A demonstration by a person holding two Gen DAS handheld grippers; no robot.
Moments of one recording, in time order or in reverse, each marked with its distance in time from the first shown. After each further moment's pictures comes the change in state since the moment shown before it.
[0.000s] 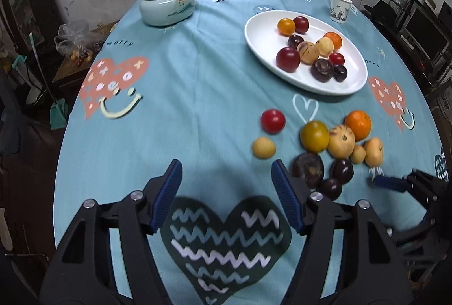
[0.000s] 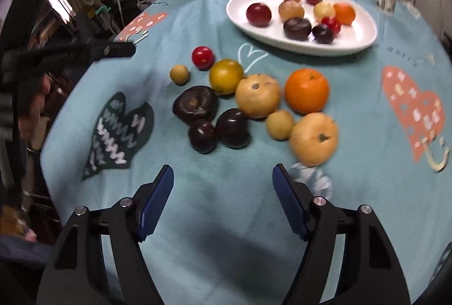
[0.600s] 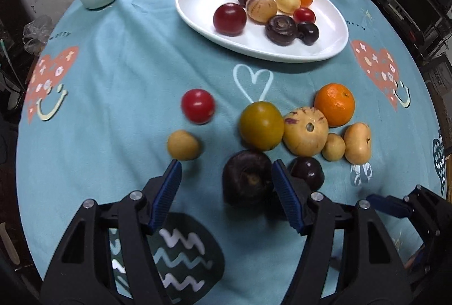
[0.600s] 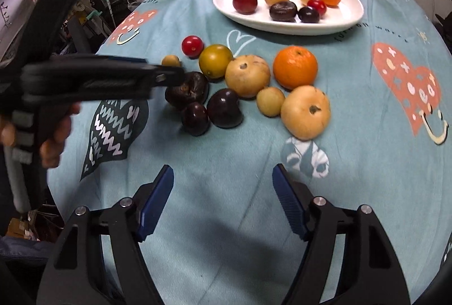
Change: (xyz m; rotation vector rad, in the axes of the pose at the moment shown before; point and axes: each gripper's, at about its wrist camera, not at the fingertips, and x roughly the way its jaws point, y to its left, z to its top) left arm 0.069 -0.083 0.013 0.082 0.168 -0.079; right arm -0.008 -0.010 -0.021 0.039 0.029 -0.019
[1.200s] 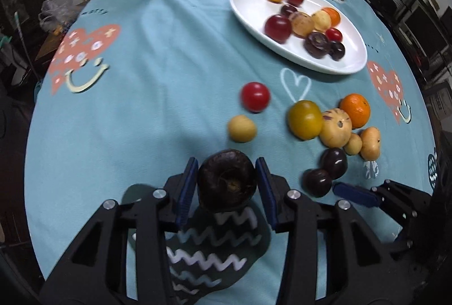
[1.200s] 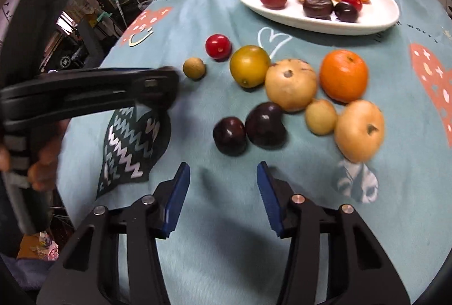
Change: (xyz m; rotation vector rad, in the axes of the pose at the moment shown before) left arm -0.034 0.065 -0.025 -0.120 -0.039 -0.004; right arm 0.041 0.027 0.032 0.024 0.017 0.075
